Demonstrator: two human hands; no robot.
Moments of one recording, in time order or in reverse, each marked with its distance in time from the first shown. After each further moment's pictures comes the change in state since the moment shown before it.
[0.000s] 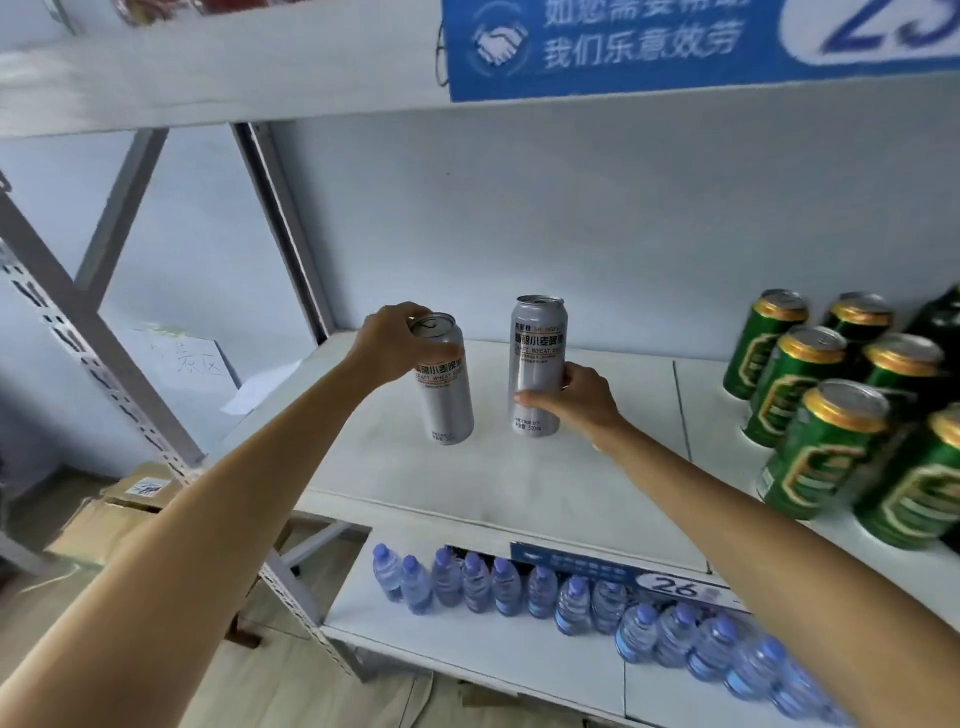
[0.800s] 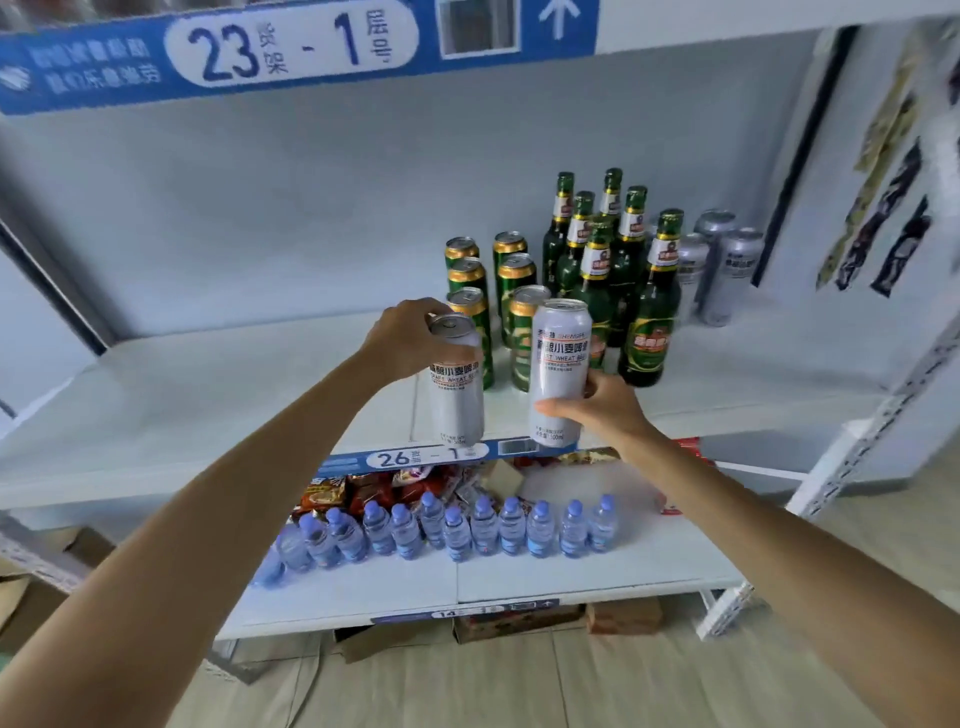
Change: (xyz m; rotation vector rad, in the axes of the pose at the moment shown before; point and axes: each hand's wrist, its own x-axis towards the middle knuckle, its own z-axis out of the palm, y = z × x) left_hand -0.207 0.254 0.206 0.059 -0.304 0.310; right_hand -0.272 0.175 -0.288 0.181 0.254 0.143
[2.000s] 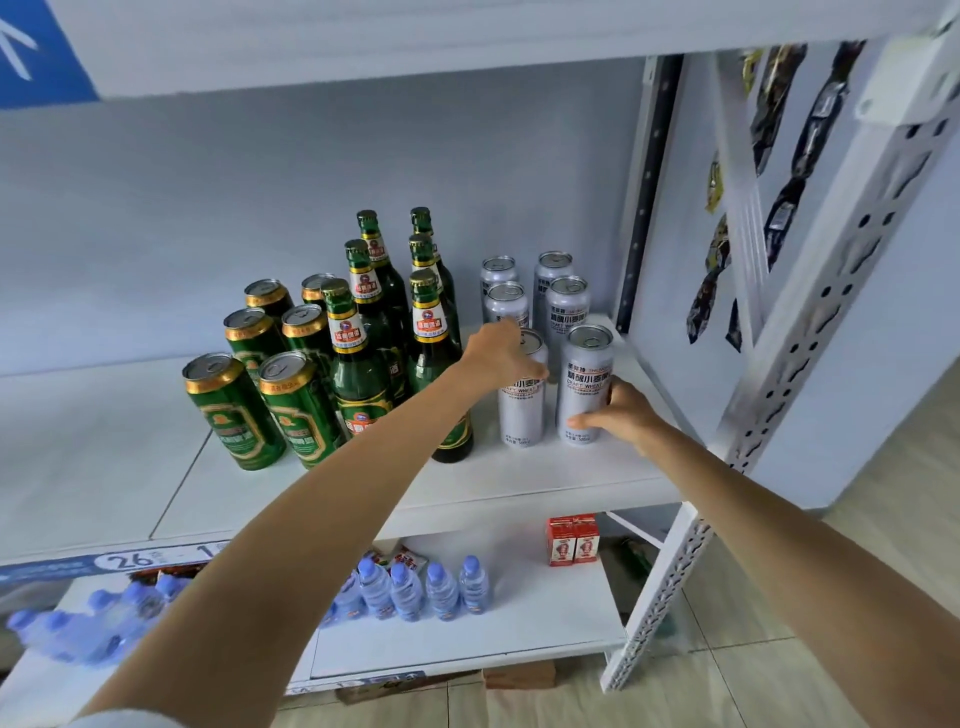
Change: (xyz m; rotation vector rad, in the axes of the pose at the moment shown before) left_hand 0.164 0.273 0.264 0.174 -0.215 0.034; right_hand 0.168 0.129 -0.308 -0.194 0.020 0.119
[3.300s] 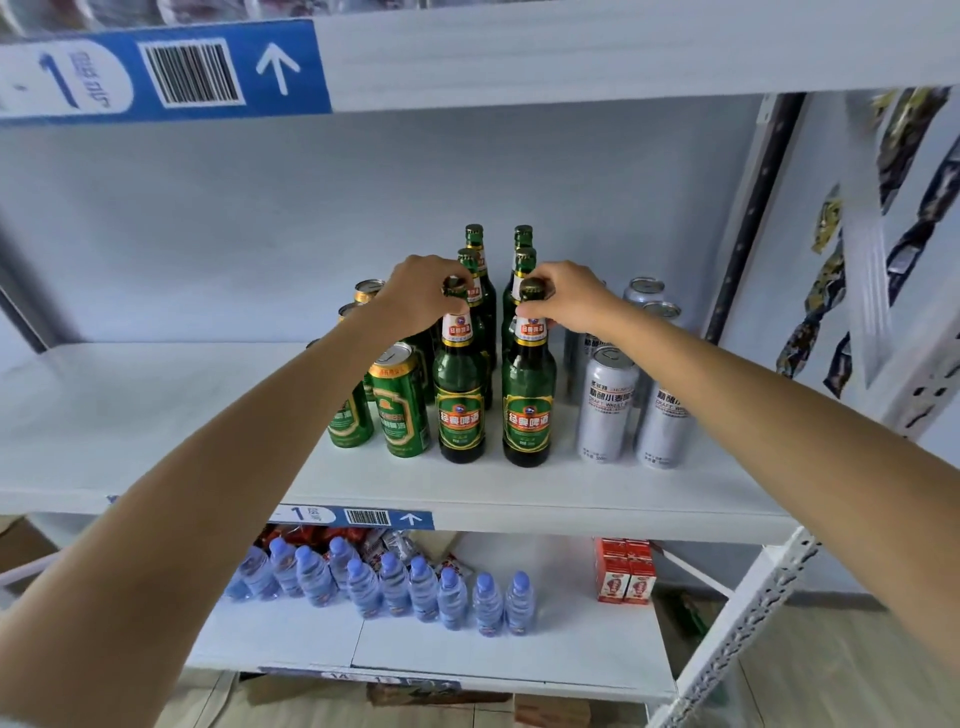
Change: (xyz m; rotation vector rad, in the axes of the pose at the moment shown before) left_hand -0.070 -0.112 -0.143 0.213 0.338 0.015; right_hand -0.027 -0.231 0.061 -0.348 -0.135 -0.563
